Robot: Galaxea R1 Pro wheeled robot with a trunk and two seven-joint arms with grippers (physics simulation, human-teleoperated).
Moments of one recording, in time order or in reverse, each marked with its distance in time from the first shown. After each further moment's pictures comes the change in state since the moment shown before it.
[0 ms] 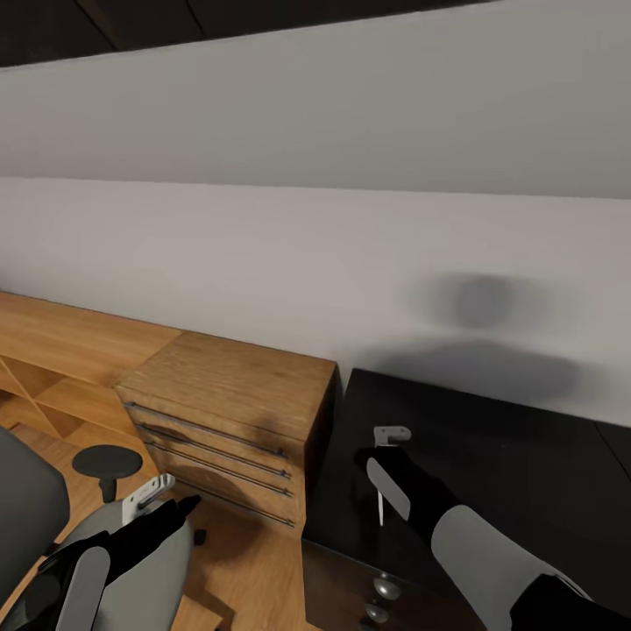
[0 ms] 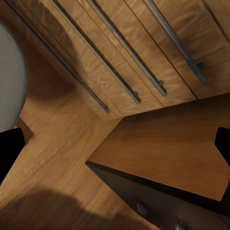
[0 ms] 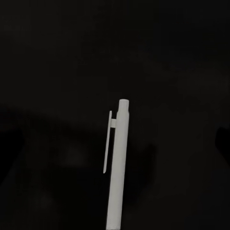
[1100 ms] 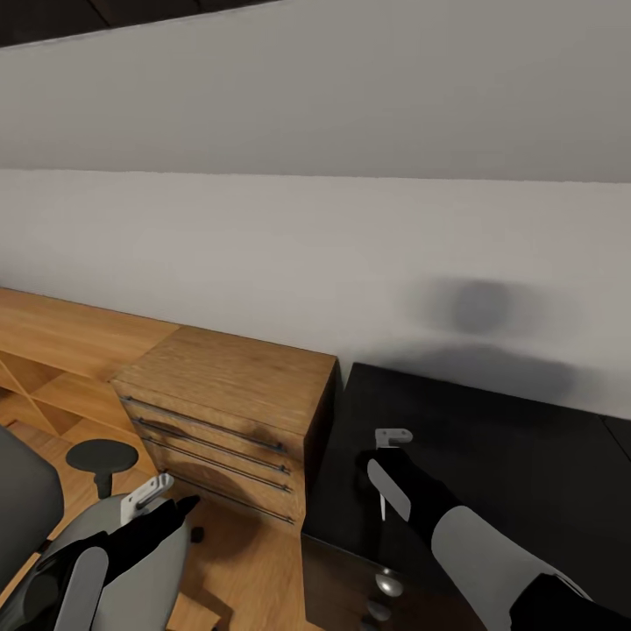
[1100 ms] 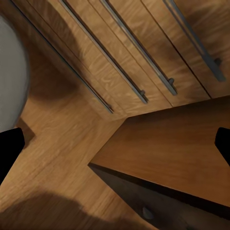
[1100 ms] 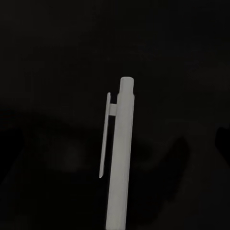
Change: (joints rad) left arm 0.000 0.003 0.004 0.000 0.000 0.000 0.000; right arm 0.000 0.000 -0.002 0.017 -0.003 0.000 0.000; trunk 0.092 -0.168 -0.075
